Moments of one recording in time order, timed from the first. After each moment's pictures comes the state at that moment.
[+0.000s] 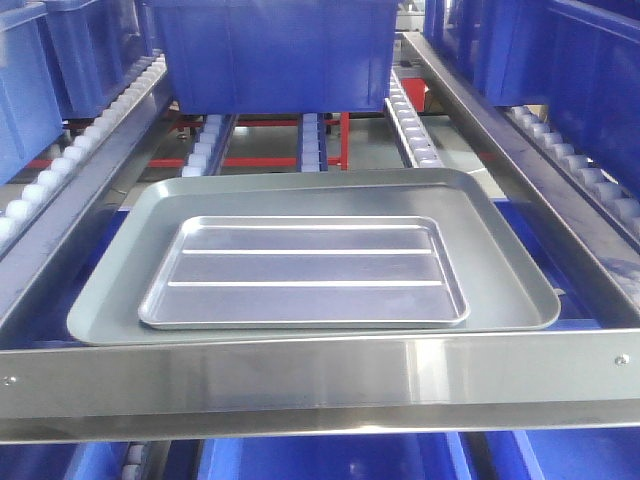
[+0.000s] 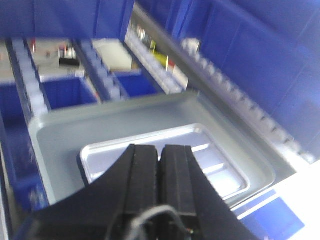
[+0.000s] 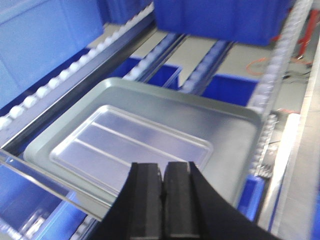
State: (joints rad) left arm -0.55 0.68 -0.26 0.43 -0.31 -0.54; right arm 0.50 0.52 -0.31 -0.46 0.03 0.54
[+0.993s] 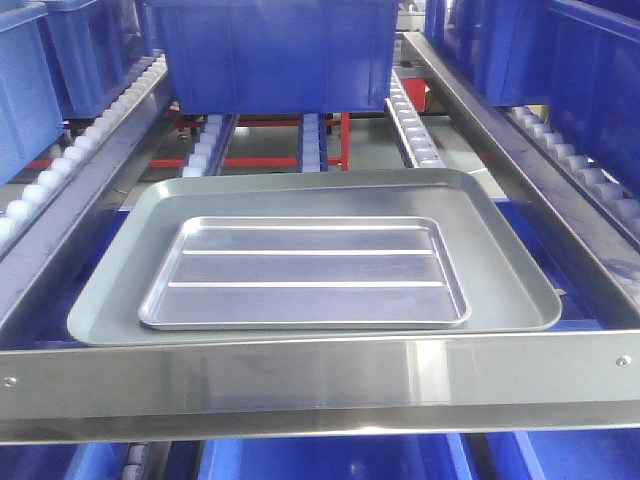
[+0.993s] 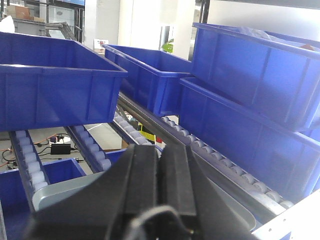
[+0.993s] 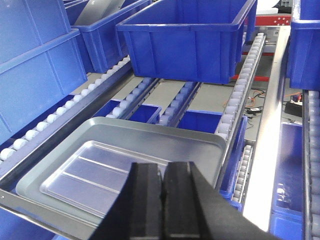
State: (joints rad) left arm -0.55 0.28 -0.13 0.49 -0.32 -0.54; right arm 0.49 0.21 -0.29 -0.45 0.20 0.54
